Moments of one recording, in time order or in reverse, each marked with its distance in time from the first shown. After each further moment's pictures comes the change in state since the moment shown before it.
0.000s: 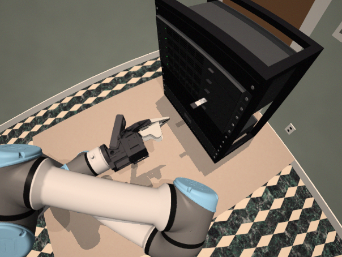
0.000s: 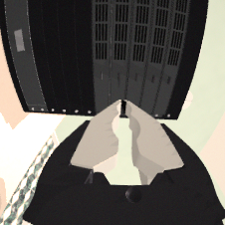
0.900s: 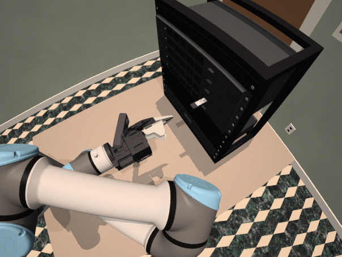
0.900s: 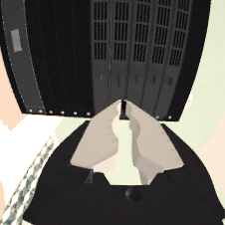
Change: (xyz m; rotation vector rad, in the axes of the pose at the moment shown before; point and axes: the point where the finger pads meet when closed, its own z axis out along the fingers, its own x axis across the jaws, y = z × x) arm 0.000 0.001 0.011 0.002 0.003 0.000
